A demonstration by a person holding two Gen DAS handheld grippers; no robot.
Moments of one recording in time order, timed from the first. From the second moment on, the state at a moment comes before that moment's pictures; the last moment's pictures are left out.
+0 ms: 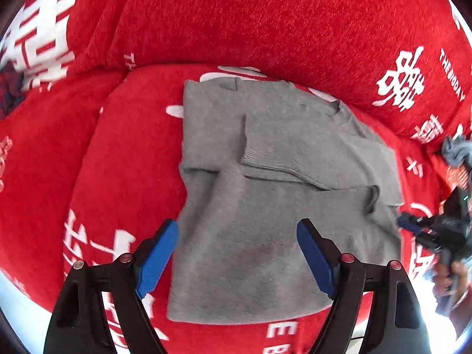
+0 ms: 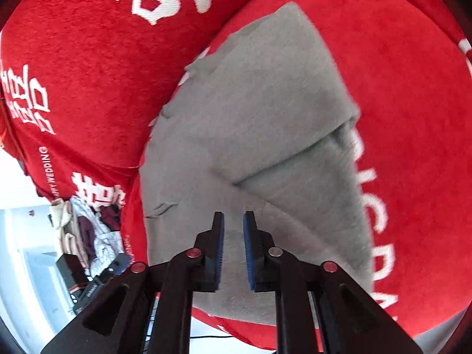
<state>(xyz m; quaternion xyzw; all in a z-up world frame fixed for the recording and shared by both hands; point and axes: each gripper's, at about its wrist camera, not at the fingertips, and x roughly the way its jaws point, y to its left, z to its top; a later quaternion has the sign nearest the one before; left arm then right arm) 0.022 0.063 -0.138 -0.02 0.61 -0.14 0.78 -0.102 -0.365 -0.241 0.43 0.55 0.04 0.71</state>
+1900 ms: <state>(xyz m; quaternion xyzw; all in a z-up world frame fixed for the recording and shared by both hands) 0.217 -0.011 -0.178 0.05 0.58 -0.18 0.79 0.086 -0.331 -0.207 0.10 0.55 -0.02 0.83</state>
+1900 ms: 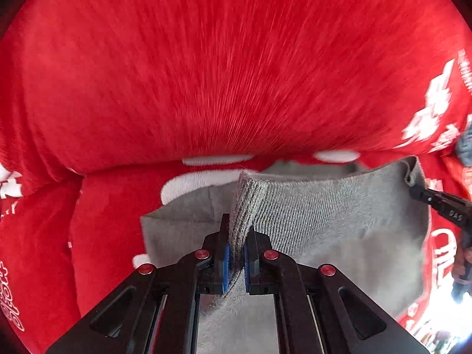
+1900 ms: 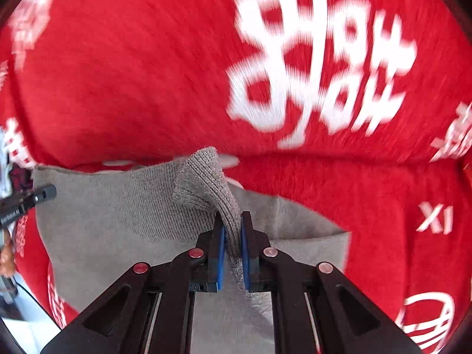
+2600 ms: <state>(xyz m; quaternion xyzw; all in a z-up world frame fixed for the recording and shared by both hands) 0.212 0.033 -0.181 0.05 0.58 -0.10 0.81 0.069 -0.395 -0.220 0.23 0.53 -0.13 0.80</state>
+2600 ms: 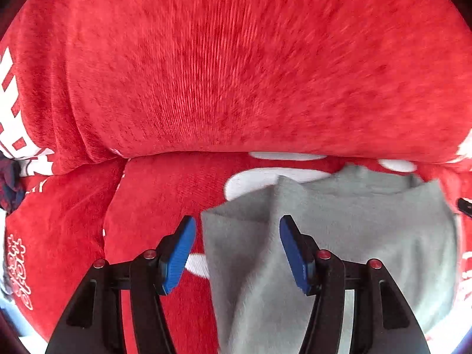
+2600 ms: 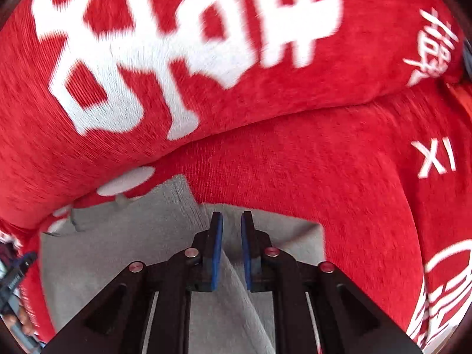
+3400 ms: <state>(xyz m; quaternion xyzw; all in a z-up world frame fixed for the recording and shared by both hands) 0.098 0.082 -0.189 0.01 0.65 -0.12 0.75 -0.036 -0.387 -0.205 0.25 0.58 -0.07 0.77</state>
